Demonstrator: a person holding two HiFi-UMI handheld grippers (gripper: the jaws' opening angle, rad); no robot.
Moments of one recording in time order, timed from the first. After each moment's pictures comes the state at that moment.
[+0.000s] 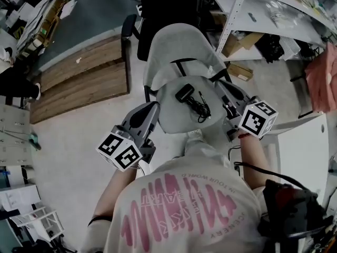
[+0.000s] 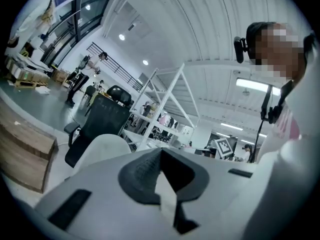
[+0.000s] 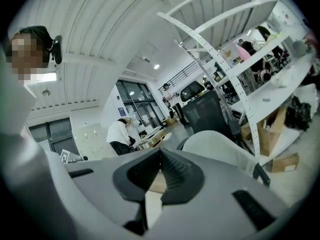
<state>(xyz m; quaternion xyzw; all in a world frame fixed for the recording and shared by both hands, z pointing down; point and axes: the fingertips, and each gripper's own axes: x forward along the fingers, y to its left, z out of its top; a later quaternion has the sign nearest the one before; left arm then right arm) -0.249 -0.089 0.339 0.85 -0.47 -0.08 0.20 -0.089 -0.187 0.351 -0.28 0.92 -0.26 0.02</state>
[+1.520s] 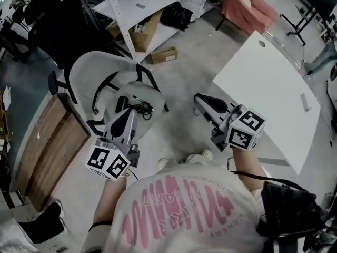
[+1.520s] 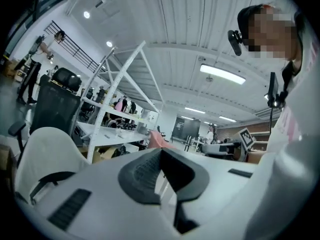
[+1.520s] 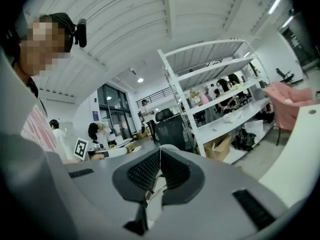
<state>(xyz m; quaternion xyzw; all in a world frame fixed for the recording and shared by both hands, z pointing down) -0.066 -0.059 0.321 0.95 -0.28 0.00 0.14 0.101 -0.011 0.319 -0.48 0.86 -0.19 0.06</state>
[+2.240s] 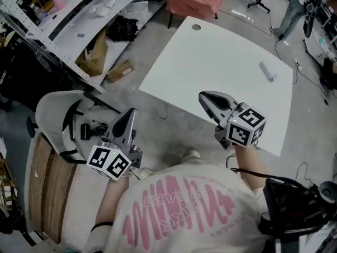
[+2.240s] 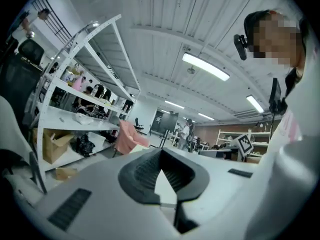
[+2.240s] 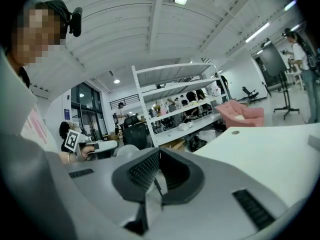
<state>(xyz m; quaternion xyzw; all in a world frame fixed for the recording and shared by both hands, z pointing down) 0.184 0.039 0.338 0.97 -0.16 0.02 0.16 0.352 0.132 0.354 -0.62 0.76 -0.19 0.05</state>
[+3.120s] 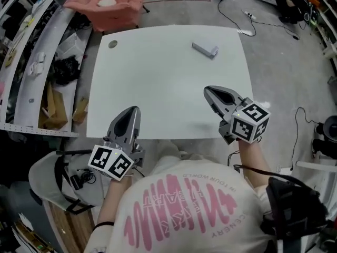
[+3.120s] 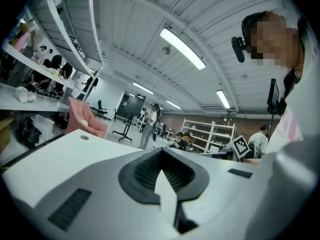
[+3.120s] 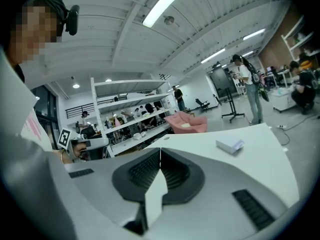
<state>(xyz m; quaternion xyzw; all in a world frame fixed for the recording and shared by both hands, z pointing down) 0.430 0.152 0.356 0.98 0.07 0.07 0.16 0.551 0.315 0.393 -0.79 0.57 -0.21 0.09</state>
